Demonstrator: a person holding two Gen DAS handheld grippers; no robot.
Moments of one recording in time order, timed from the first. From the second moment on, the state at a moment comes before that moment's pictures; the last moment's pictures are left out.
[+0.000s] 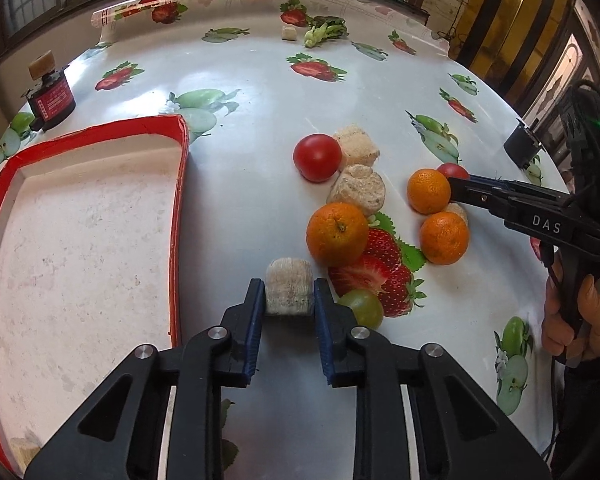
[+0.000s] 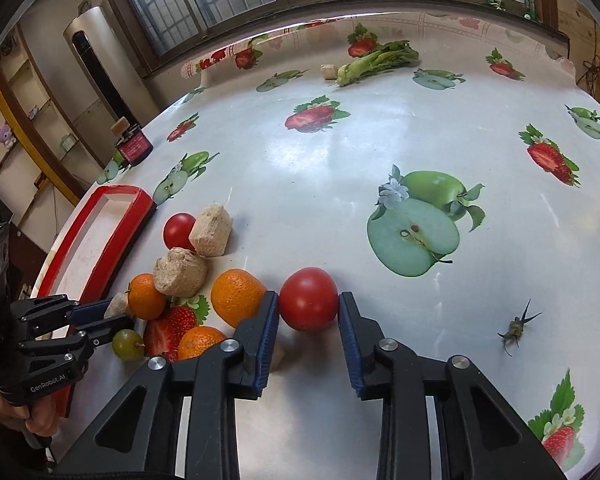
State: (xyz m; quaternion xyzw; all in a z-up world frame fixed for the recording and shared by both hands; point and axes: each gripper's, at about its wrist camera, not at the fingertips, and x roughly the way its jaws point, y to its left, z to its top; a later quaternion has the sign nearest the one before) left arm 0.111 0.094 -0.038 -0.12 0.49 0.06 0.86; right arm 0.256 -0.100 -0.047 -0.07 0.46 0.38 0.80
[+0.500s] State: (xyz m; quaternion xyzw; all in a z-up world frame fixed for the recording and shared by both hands) left arm 0.064 0.096 -0.002 -0.15 0.44 0.06 0.89; right arm 0.211 -0.112 0.000 -0.06 0.42 0.40 0.81
